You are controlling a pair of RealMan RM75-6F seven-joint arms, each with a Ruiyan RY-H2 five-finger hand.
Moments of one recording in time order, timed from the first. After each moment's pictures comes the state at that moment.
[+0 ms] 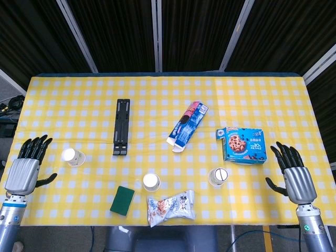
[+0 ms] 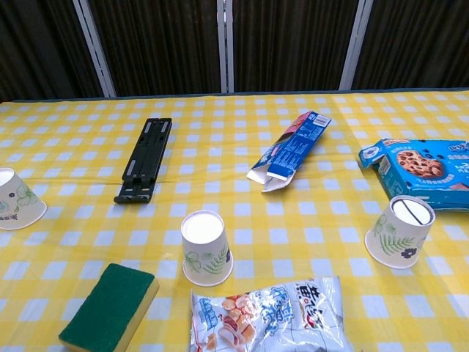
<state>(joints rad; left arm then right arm) -0.18 -1.24 -0.06 -1.59 1.48 1.43 0.14 0.15 -1.28 0.06 -1.40 -1.58 1.51 0.11</state>
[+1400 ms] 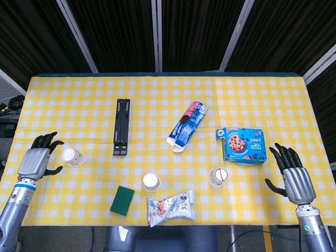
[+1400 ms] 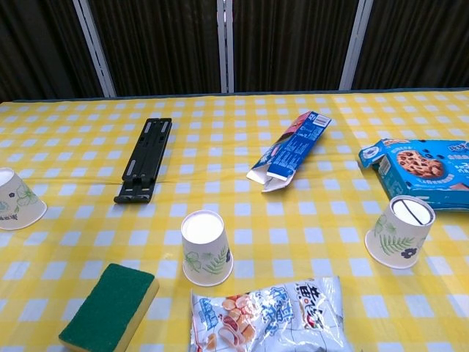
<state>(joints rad) -0.32 -1.25 -0.11 -1.53 1.25 1.11 0.14 0.16 -1.28 0.05 -1.40 -1.58 1.49 0.12</state>
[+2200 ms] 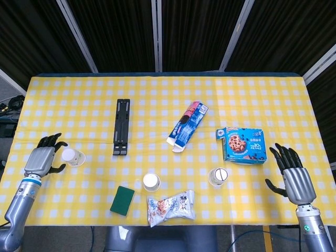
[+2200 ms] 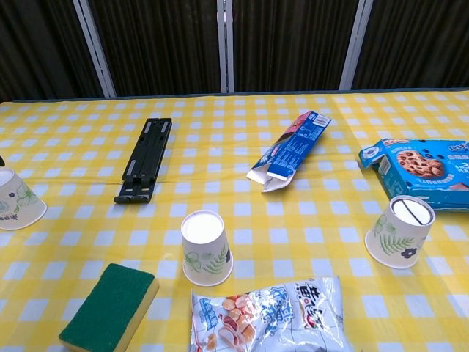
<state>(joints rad) -0.37 -1.32 -0.11 -1.42 1.18 1.02 0.11 0.15 -1.27 0.05 -1.40 -1.58 1.49 0.13</state>
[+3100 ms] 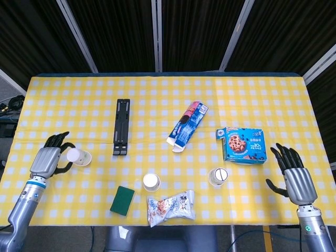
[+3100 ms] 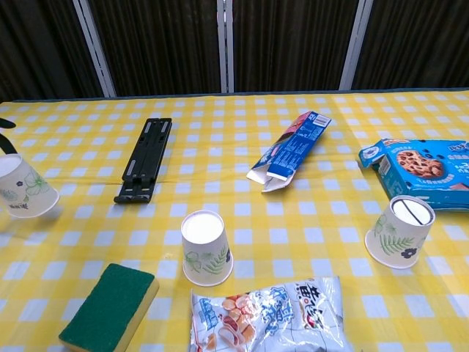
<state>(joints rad) -0.36 -1.32 -0.09 -1.46 1.34 1.13 0.00 0.15 -1.27 0.05 -1.41 -1.58 1.49 0.14</state>
